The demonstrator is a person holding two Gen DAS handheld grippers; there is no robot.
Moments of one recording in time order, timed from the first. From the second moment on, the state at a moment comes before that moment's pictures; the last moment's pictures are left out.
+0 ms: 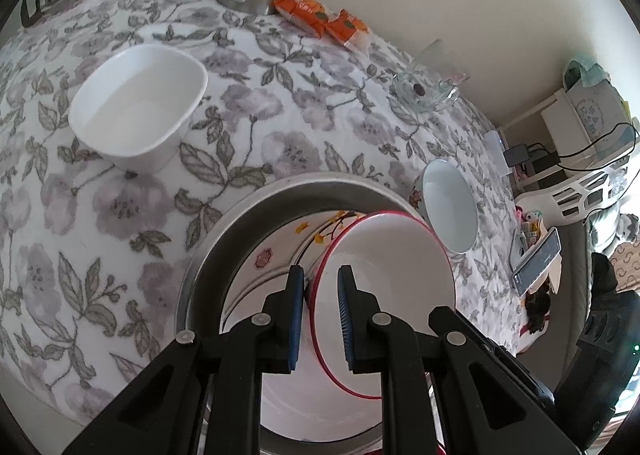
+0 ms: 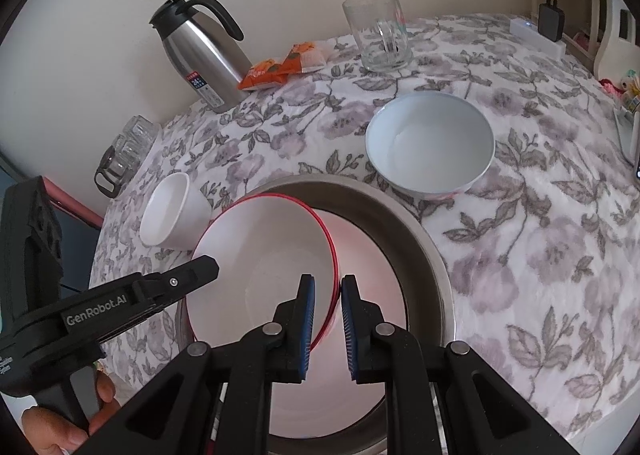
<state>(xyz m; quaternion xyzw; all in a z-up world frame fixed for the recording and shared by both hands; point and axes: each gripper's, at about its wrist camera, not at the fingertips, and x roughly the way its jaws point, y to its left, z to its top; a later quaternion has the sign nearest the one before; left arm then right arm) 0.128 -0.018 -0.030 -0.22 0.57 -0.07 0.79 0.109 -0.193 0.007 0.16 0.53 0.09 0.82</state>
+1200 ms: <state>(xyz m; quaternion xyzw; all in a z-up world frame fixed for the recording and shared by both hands) 0.123 0.016 -0.008 -0.21 0.54 0.03 0.82 0.111 -0.202 0.021 0.15 0.51 0.06 0.85</state>
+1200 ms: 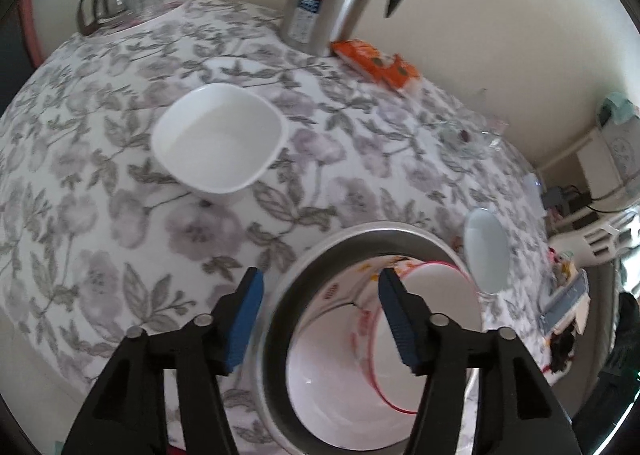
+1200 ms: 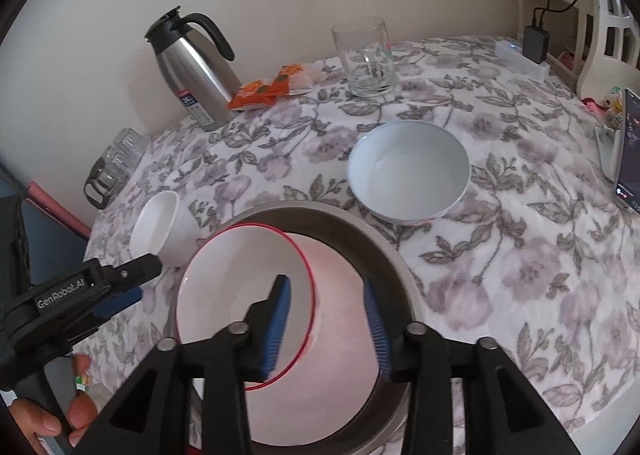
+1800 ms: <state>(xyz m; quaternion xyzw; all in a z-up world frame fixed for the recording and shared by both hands) 0.117 0.050 -0.012 -0.20 0.50 0.14 0.83 0.114 -0.211 0.019 0.15 0.50 0.03 0.85</state>
